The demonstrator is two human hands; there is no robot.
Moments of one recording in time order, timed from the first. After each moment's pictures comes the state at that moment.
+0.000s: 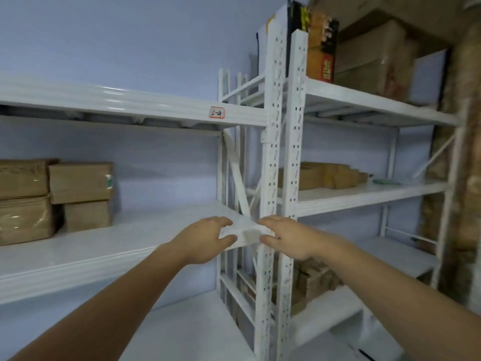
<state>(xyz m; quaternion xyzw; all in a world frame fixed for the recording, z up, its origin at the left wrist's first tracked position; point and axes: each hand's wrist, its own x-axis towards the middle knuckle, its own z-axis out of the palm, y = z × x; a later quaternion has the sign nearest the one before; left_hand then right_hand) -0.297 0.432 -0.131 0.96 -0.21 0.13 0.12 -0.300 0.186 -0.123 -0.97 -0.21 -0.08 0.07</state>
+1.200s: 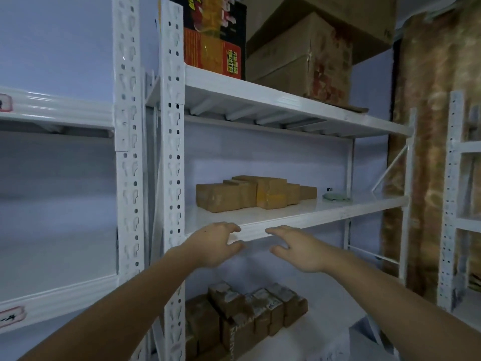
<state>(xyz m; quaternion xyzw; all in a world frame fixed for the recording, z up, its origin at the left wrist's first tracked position) -0.132 0.071 -0.111 0.94 -0.27 0.16 0.11 -0.161 -0.176 -0.121 -0.97 -0.15 -0.11 0.12</state>
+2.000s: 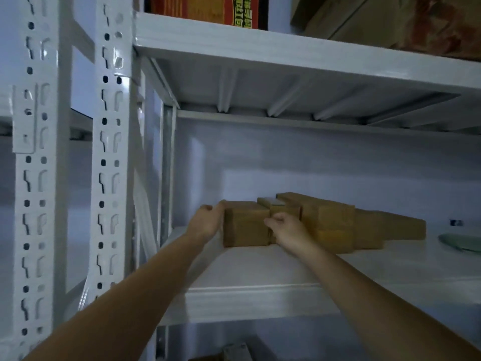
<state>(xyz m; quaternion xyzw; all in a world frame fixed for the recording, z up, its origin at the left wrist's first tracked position) 0.109 0.030 -0.066 0.82 0.12 0.24 0.51 0.151 -0.168 -0.074 -0.86 -0.19 -0.12 0.46</state>
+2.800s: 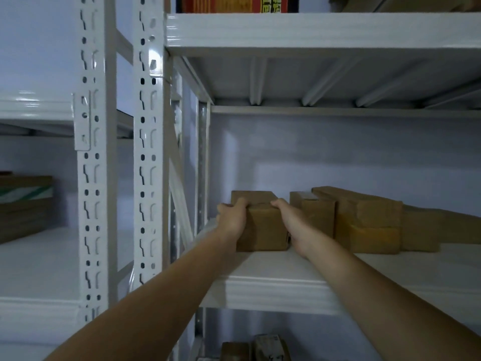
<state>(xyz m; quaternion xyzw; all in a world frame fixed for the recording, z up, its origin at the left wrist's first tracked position) 0.103 0.027 -0.081 0.68 0.19 0.26 0.66 0.140 -0.115 -0.063 -0.71 -0.15 0.08 0.68</state>
